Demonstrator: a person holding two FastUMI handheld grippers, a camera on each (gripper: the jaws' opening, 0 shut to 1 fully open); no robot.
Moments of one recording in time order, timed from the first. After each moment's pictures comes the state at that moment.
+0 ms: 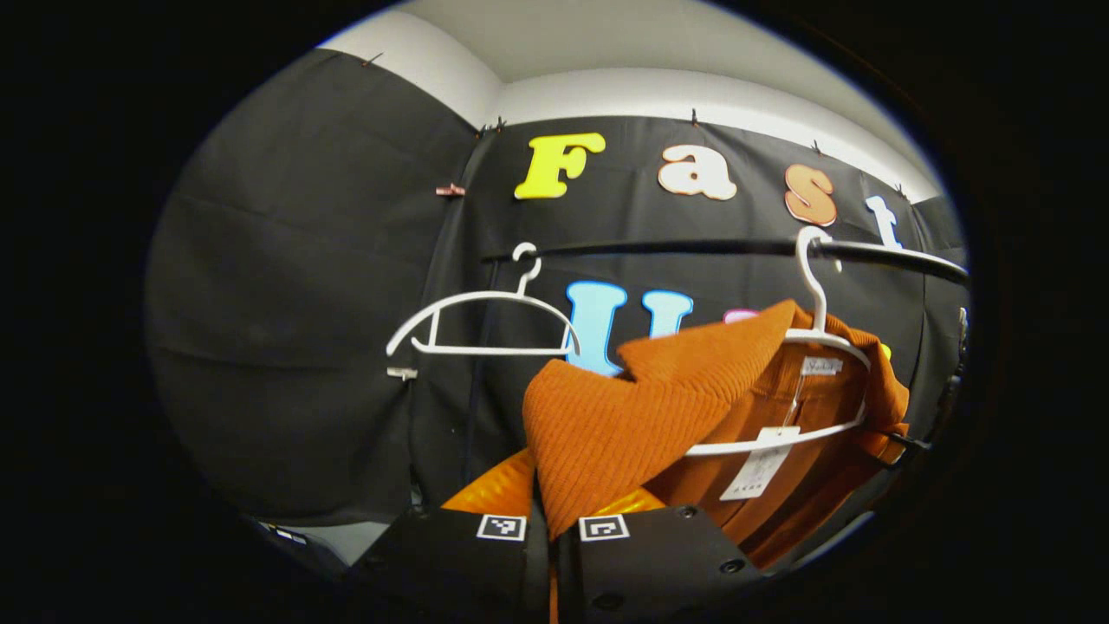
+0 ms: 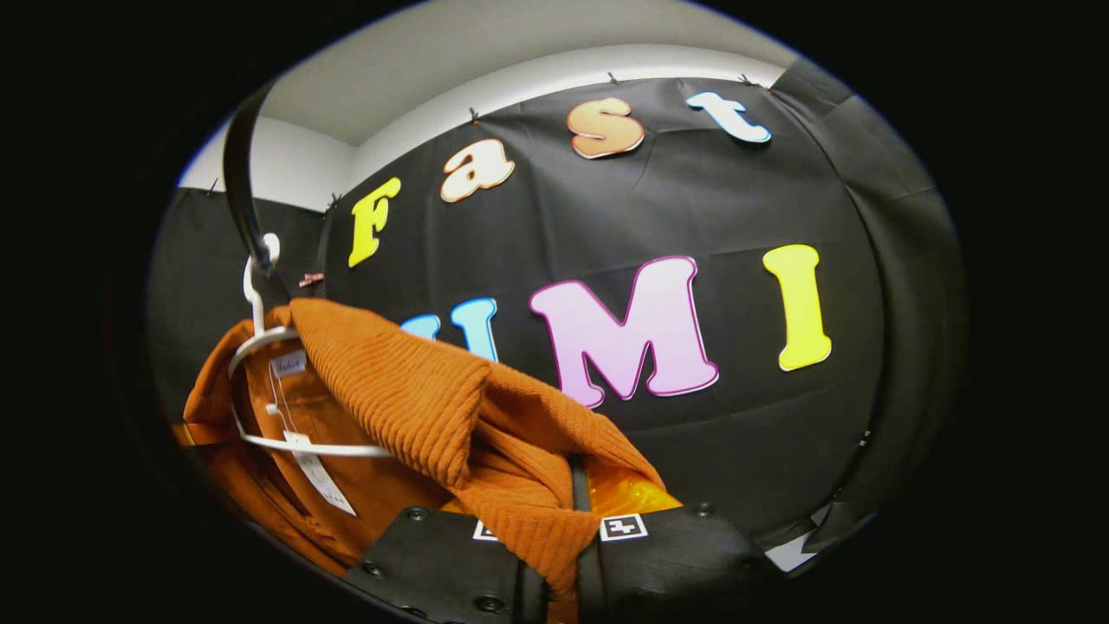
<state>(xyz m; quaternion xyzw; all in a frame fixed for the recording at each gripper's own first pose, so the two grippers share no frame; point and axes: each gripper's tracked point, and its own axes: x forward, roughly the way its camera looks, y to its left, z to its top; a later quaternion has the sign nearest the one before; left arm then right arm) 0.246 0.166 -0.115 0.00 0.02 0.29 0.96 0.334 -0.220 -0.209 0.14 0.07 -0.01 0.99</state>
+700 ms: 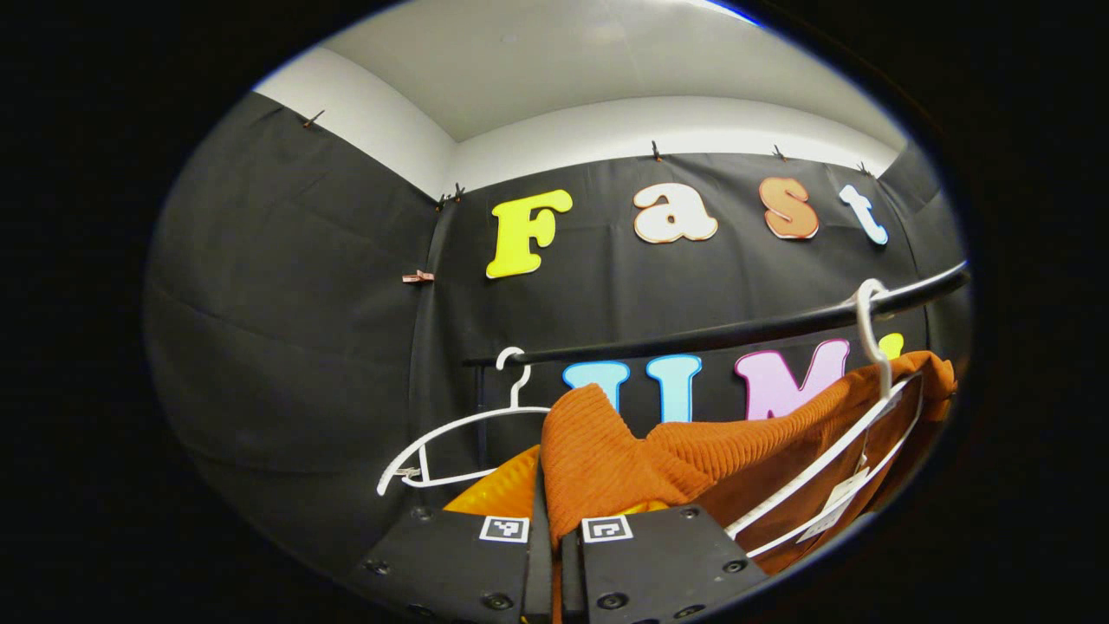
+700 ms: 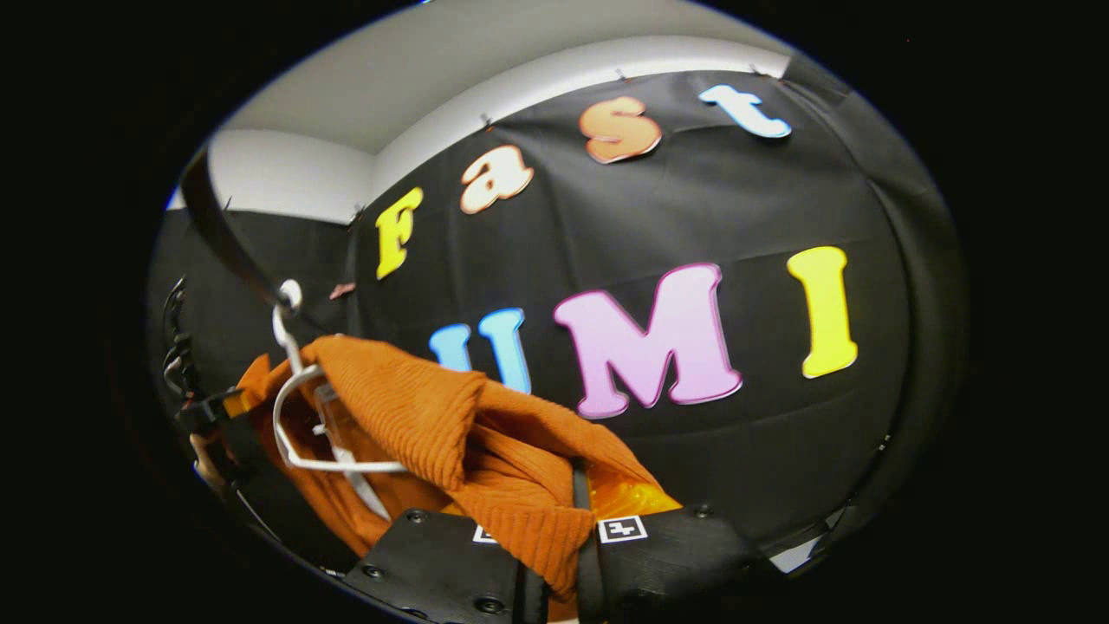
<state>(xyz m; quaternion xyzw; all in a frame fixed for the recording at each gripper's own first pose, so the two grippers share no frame) 0.321 0.233 -0.053 0.11 -0.03 0.28 0.95 0.315 -0.195 -0.203 0.12 0.13 0.09 0.98</state>
